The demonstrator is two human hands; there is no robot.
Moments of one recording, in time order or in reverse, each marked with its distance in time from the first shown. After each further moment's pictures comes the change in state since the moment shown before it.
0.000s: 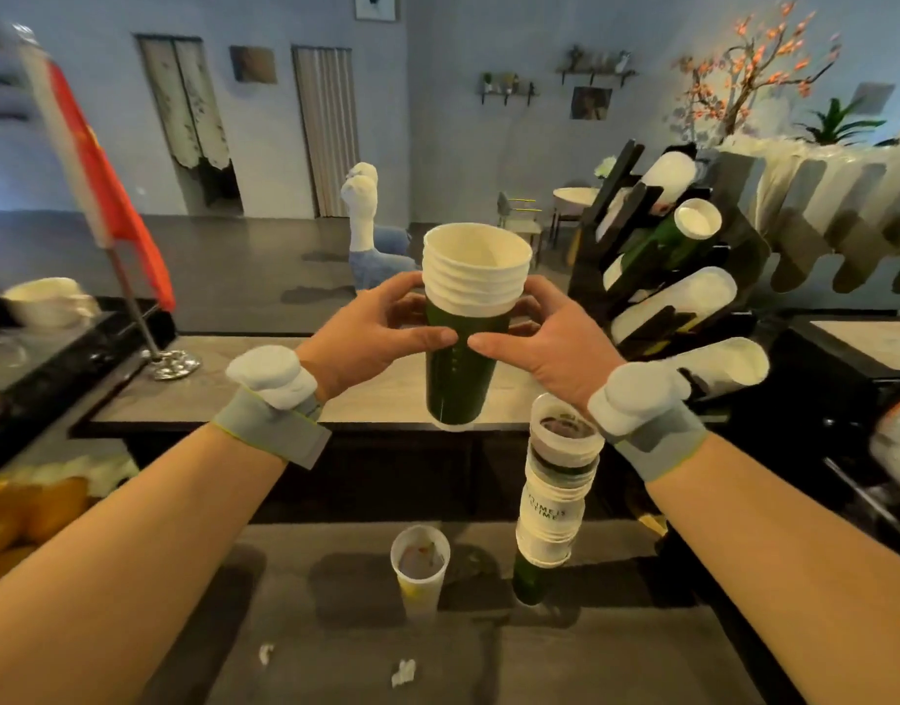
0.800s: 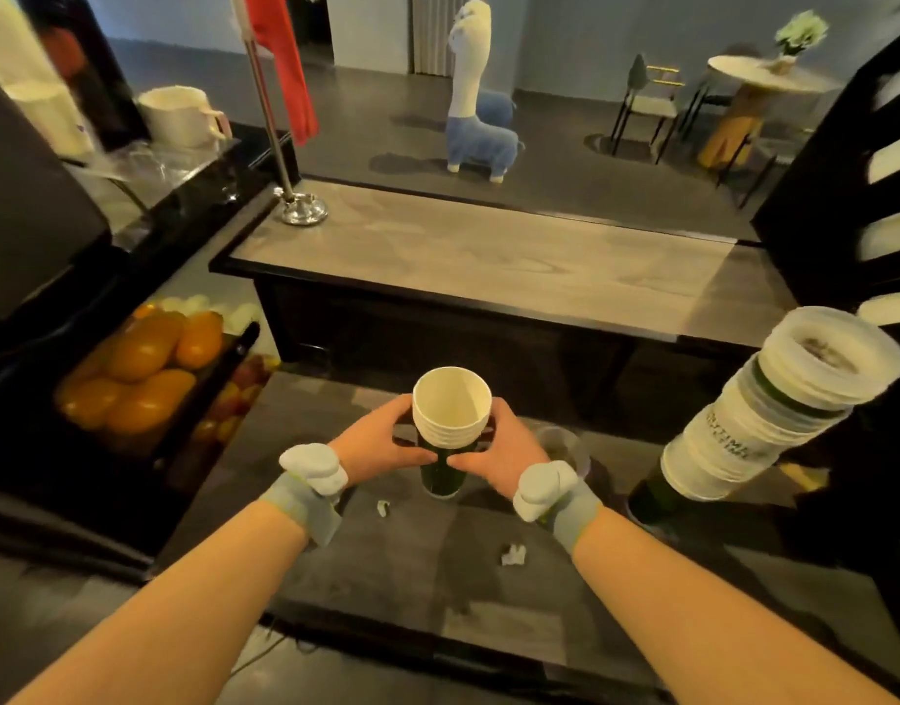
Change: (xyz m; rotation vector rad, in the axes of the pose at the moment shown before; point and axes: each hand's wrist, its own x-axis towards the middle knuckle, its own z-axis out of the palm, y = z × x) left_hand -0.169 -0.290 -0.026 0.143 0.031 -0.552; right_hand -0.050 0.129 0.304 -0.021 -0.369 0.400
